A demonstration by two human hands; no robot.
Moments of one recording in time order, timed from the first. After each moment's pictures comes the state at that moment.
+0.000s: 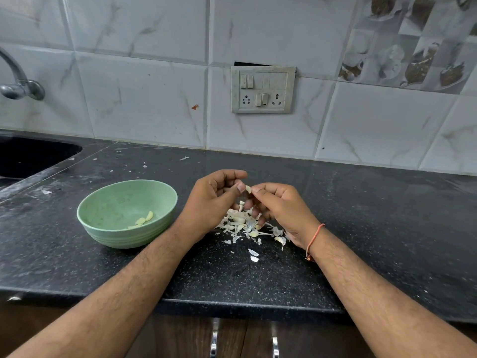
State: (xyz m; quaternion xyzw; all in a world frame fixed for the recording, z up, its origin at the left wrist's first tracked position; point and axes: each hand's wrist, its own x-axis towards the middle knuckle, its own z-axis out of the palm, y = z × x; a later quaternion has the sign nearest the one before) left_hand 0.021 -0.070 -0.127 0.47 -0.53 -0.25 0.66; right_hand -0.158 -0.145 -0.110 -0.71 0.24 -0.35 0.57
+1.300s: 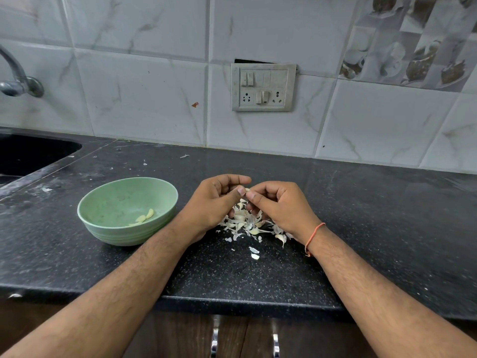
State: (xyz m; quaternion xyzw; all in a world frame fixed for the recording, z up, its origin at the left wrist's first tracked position) left_hand 0.020 -0.063 -0.124 0.49 -0.53 -0.32 0.62; right_hand -0.159 -0.149 -0.114 -0.79 0.23 -0.37 0.42
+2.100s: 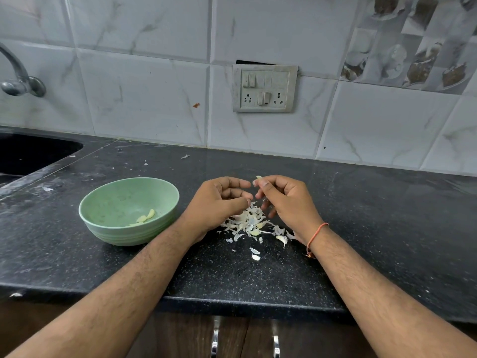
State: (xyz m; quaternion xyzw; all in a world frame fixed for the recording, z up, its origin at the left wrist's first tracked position) left_hand 0.018 -0.060 -0.122 0.51 -0.52 -0.34 0.60; right_hand -0.158 -0.152 -0.110 -0.73 0.27 -0.43 0.46
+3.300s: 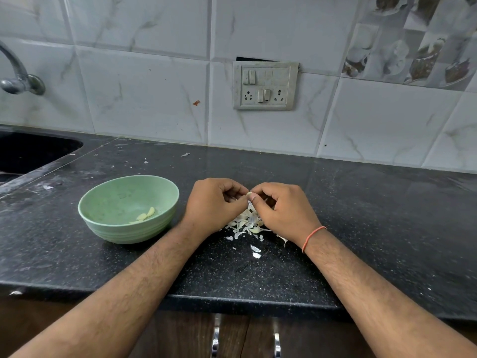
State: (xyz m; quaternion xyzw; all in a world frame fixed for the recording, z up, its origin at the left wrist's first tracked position) left_hand 0.014 -0.055 -0.122 0.63 -0.57 -0.06 0.52; right_hand -0.159 -0.145 -0.117 -0.88 0.25 -0.38 0.12
